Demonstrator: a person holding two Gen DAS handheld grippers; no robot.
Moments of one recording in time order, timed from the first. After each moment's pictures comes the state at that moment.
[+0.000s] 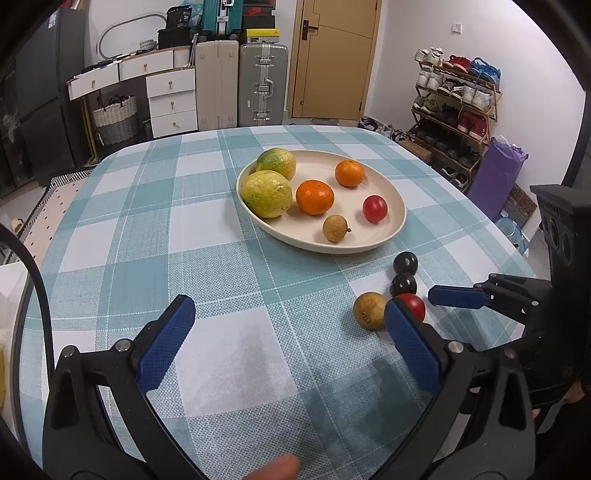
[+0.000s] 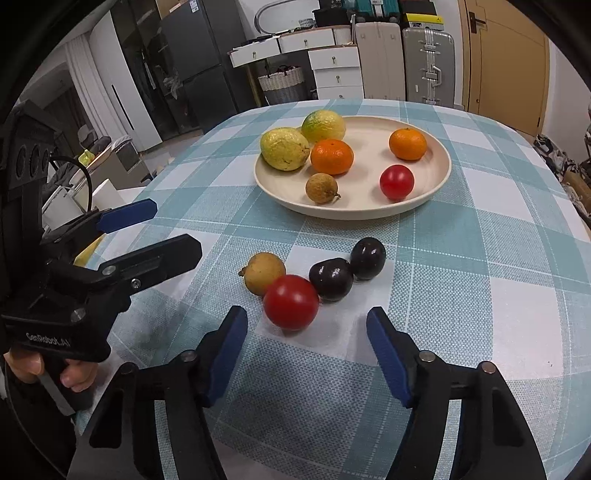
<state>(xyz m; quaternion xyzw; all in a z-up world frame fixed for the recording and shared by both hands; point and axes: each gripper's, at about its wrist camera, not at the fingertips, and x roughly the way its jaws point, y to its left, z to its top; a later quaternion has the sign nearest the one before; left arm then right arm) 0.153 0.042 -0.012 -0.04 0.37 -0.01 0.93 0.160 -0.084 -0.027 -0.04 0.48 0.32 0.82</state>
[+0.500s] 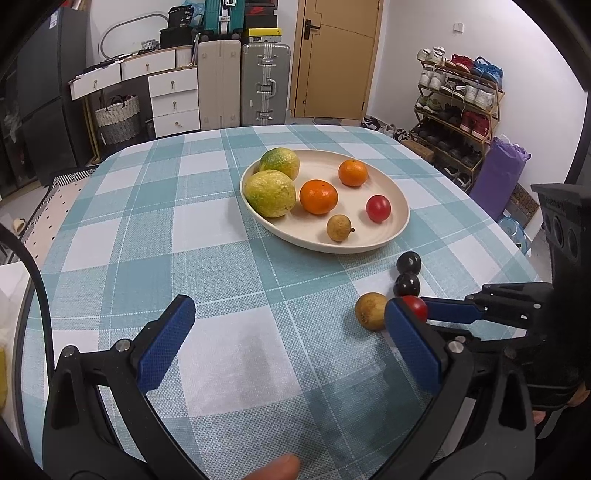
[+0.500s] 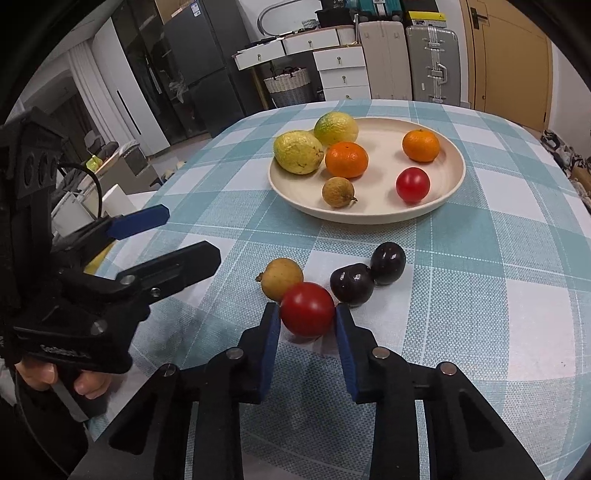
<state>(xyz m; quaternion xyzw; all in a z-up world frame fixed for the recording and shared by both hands) 0.154 0.043 -0.012 -0.04 0.37 0.00 0.93 0.160 -0.077 -0.026 -0.02 0.48 0.33 0.81</state>
